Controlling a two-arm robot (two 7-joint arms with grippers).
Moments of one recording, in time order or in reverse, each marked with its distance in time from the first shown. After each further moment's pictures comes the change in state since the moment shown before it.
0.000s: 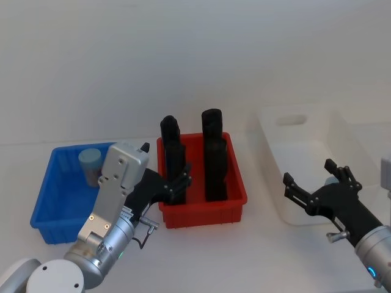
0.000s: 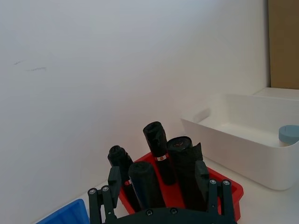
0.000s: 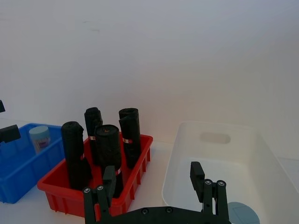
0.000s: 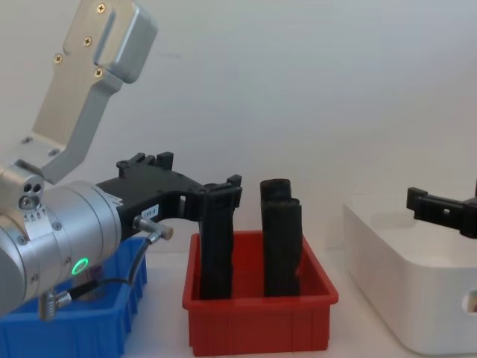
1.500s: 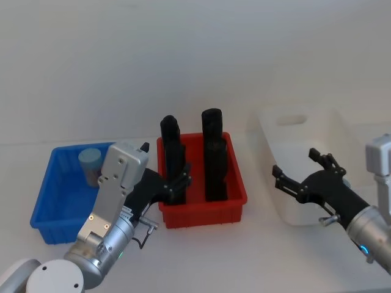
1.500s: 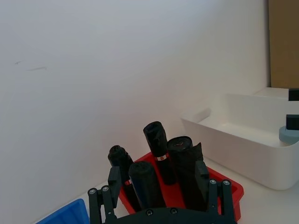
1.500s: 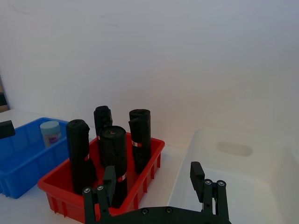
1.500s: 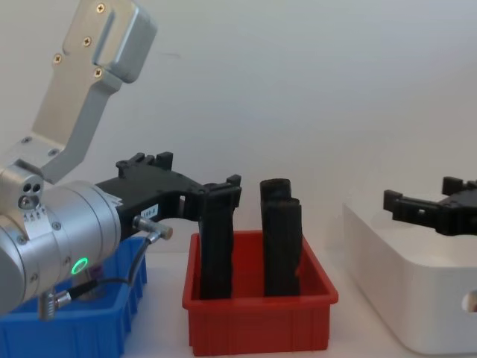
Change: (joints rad) left arm 0.000 0.000 -0.001 0.000 -0.001 0.000 0.000; right arm 0.149 -0.024 0.013 0.191 -0.013 -0.038 0.188
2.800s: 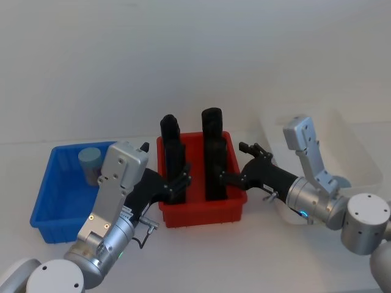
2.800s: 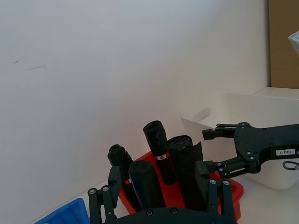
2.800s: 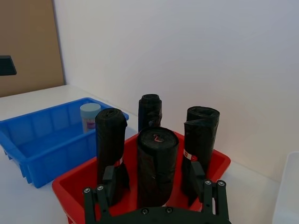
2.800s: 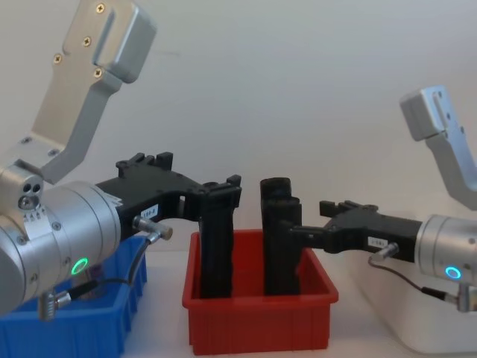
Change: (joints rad) left arm 0.000 0.000 0.000 0.000 0.000 0.000 0.000; right arm 0.473 -0.185 -0.097 0.720 -0.107 -0.209 0.359
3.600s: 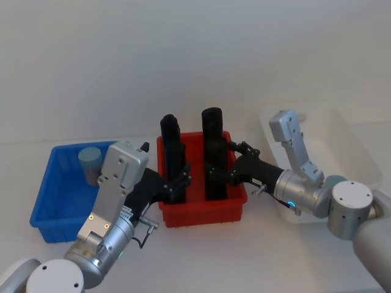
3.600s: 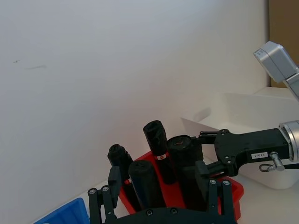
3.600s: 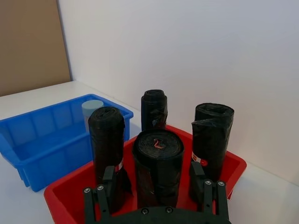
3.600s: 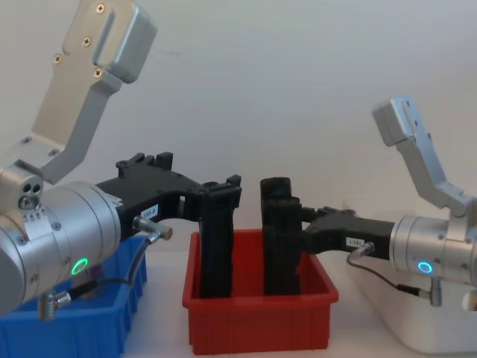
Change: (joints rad) left arm 0.000 0.000 0.000 0.000 0.000 0.000 0.000; right arm 0.189 -0.074 -0.015 0.331 0.006 -0.089 0.074
